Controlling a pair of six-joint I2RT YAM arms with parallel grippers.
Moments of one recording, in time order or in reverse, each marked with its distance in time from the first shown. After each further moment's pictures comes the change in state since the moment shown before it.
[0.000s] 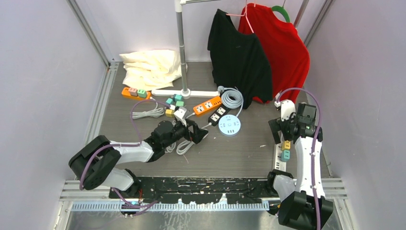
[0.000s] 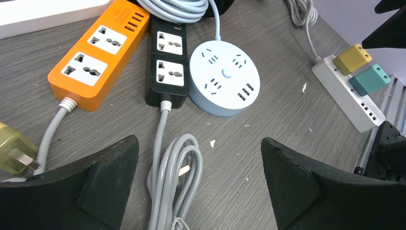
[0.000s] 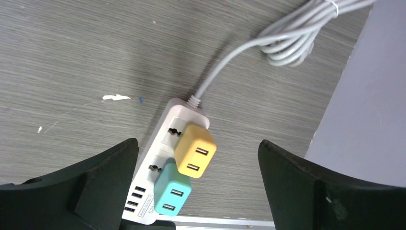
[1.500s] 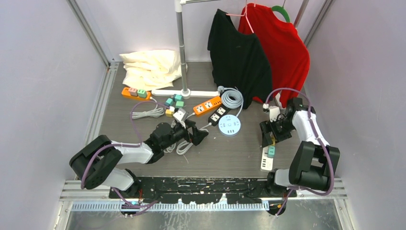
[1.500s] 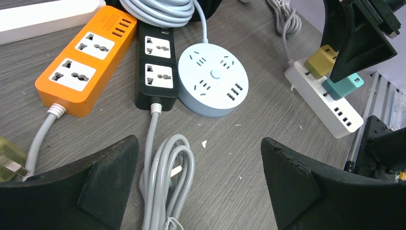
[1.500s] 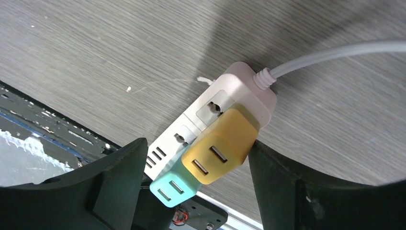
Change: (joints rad) left arm 0.000 0.010 -0.035 0.091 0.040 0.005; right arm 0.037 0.432 0.087 -0.193 -0.216 -0.027
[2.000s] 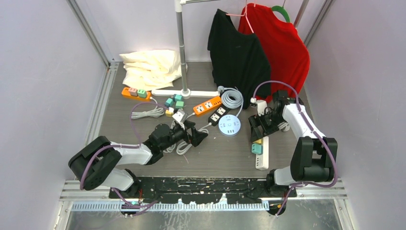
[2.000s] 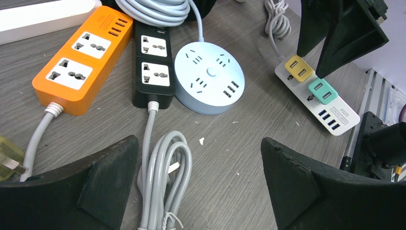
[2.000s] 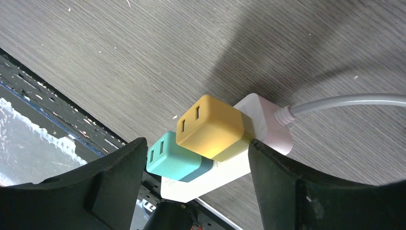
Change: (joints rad) left arm 0.000 -0.012 -0.023 0.021 0.012 0.005; right arm 0.206 0.075 0.098 0.007 -0.087 0.103
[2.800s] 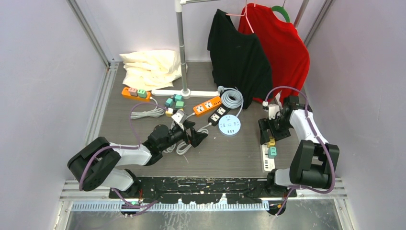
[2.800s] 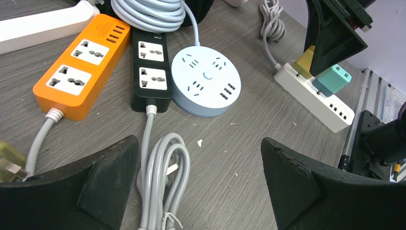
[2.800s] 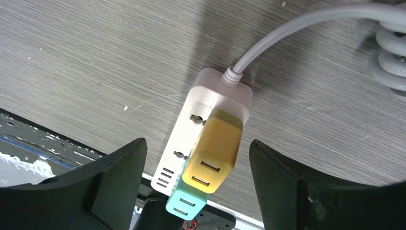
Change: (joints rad) left arm 0.000 -0.014 -0.018 0.031 0.014 0.014; right arm -0.137 -0.055 -0.082 0.057 0.132 0.045
